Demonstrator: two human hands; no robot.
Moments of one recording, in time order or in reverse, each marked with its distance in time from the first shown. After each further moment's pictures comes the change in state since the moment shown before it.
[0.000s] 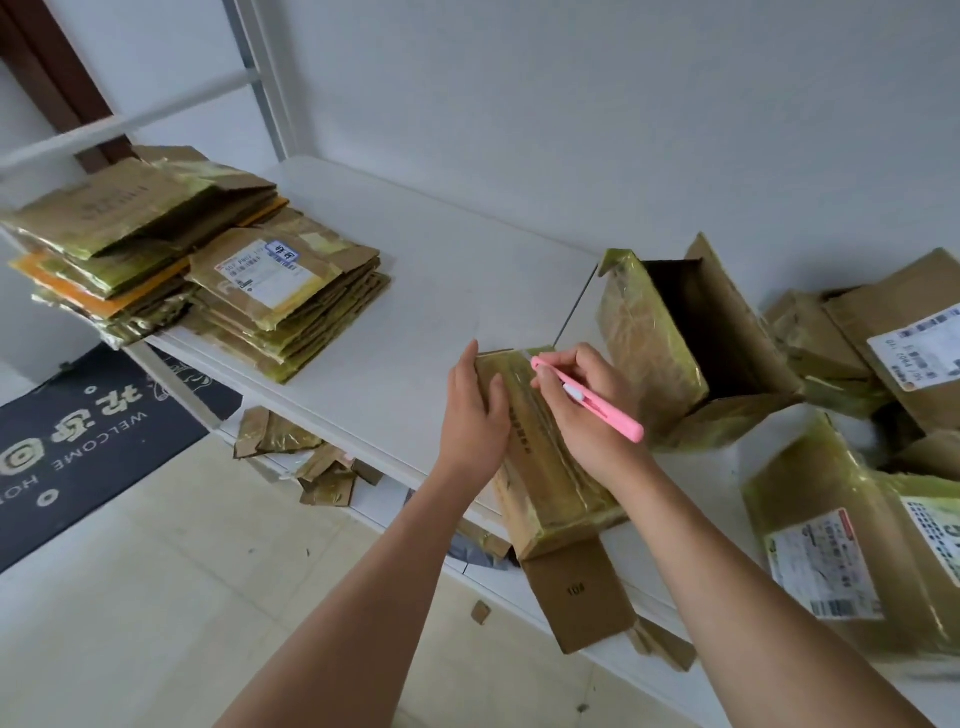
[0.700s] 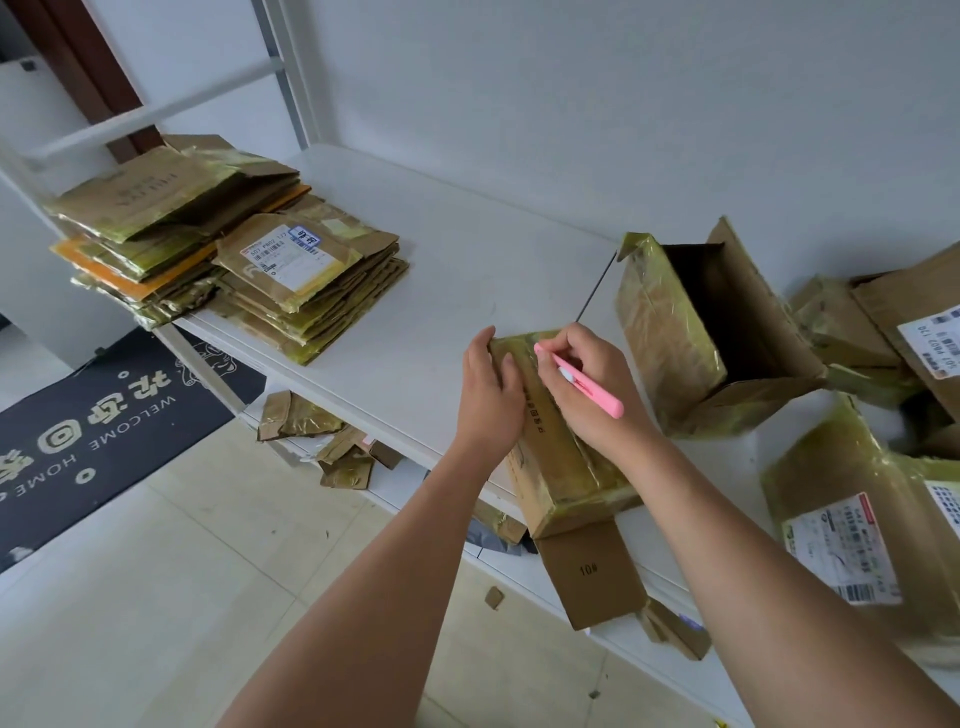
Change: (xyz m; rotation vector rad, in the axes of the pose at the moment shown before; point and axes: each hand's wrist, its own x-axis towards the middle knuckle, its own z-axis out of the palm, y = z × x) left_hand 0.003 0.000 0.003 -0.030 0.028 -0.042; right_hand 0.007 -0.004 0.007 -0.176 -0.105 -0.102
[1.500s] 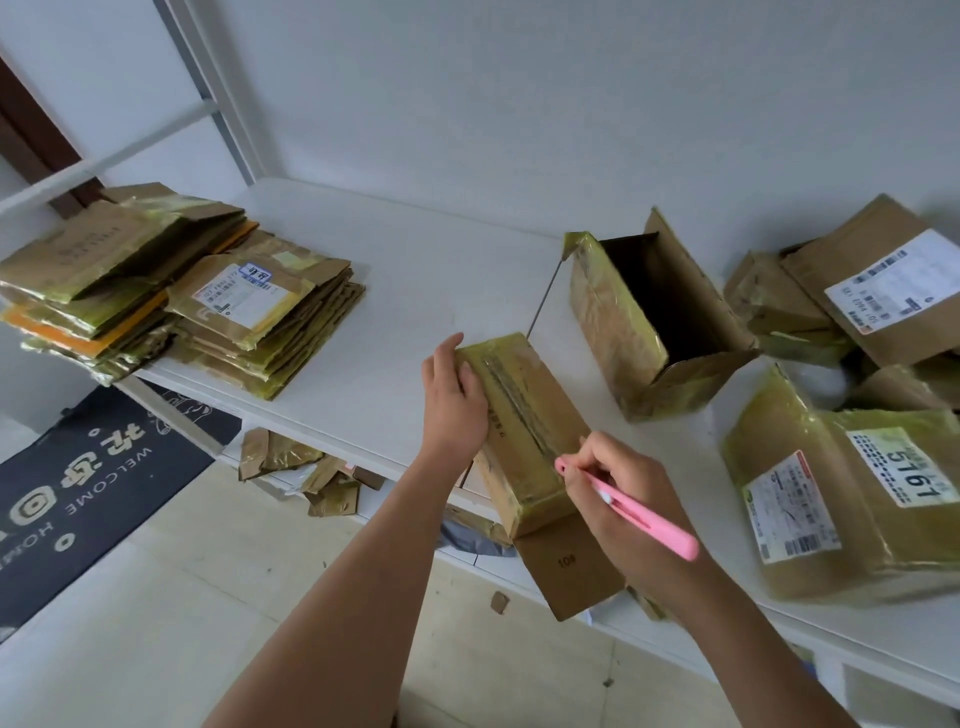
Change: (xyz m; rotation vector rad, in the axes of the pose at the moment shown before) left_hand 0.002 0.004 0.001 0.080 -0.026 0.070; right_hand -0.113 -0.012 -0.041 0.085 -0.008 0.117
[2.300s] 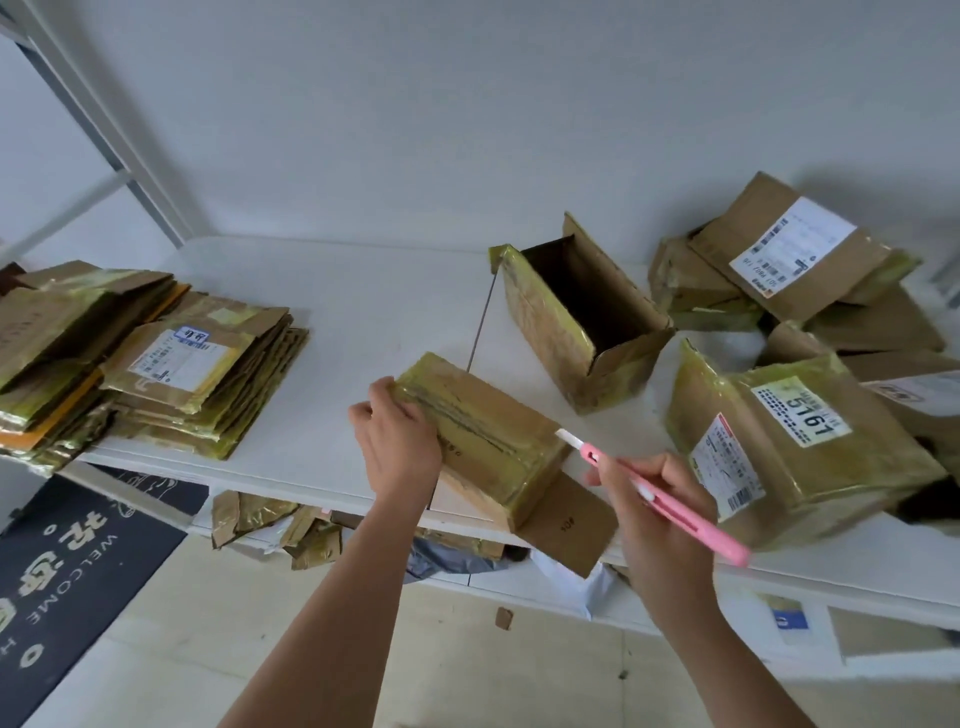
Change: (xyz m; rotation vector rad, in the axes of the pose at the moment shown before) left_hand -0.015 0.015 -0.001 0.292 0.143 -0.154; right_hand -0.042 -0.003 -0.008 0.391 0.684 0.160
